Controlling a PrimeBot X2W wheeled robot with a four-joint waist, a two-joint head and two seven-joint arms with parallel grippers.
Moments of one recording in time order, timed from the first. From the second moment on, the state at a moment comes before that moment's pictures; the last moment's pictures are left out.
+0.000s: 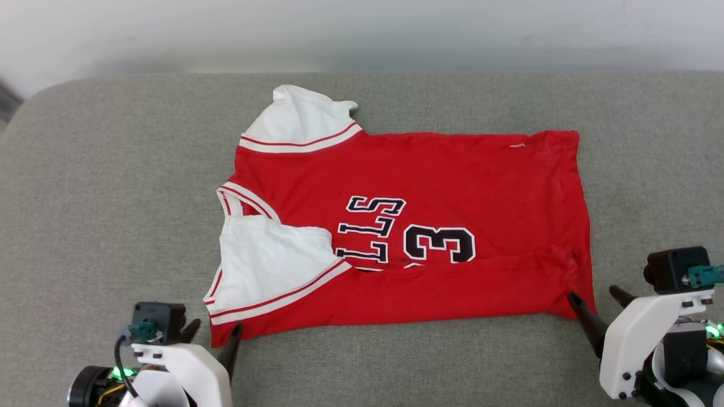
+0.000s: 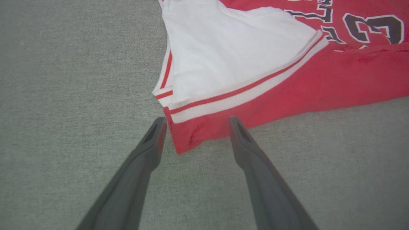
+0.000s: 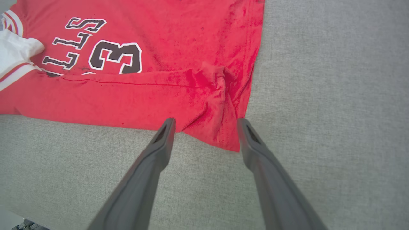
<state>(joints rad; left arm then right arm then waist) -0.11 0.68 -0.61 -0.10 -0.79 0.38 0.19 -0.01 -0.14 -0.06 -0.26 0.26 0.13 0.80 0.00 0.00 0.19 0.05</state>
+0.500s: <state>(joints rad) -0.17 0.68 -0.61 0.01 -0.83 0.37 0.27 -0.04 -0.13 -0.06 -0.29 0.26 0.13 0.77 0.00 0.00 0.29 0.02</state>
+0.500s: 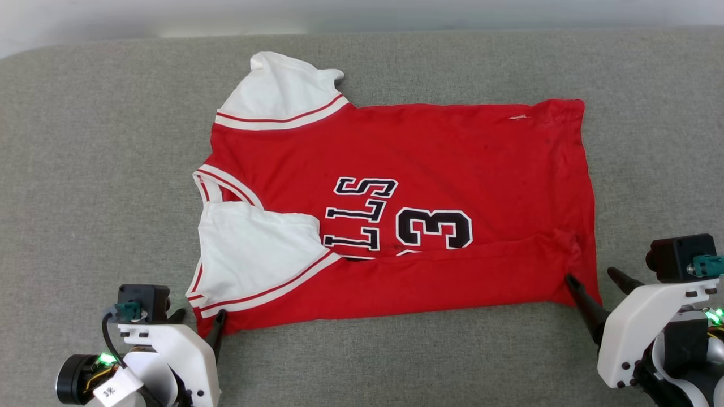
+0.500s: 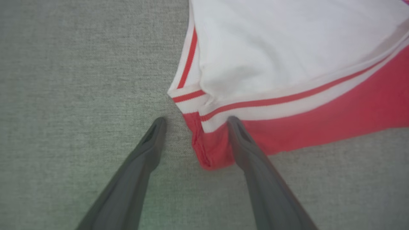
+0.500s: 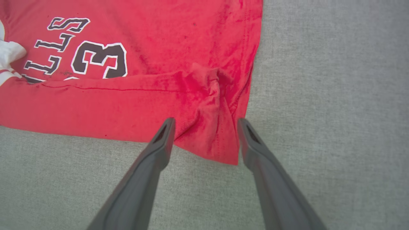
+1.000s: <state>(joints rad) -0.17 0.64 -0.61 -0.02 -0.87 0.30 0.22 -0.04 -0.18 -0.07 -0.26 0.24 0.13 0.82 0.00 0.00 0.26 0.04</state>
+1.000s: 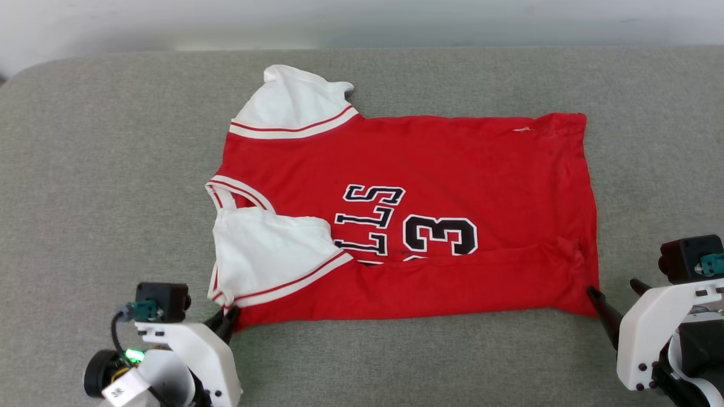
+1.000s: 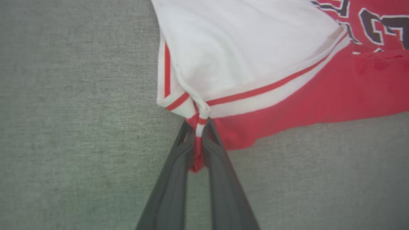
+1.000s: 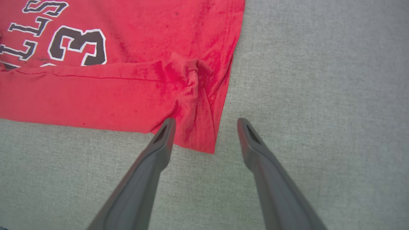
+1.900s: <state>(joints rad) -0.21 0.67 -0.61 -0.26 -0.82 0.33 0.22 -0.14 -0.18 -0.10 -0.03 0.18 0.13 0.93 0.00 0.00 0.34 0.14</state>
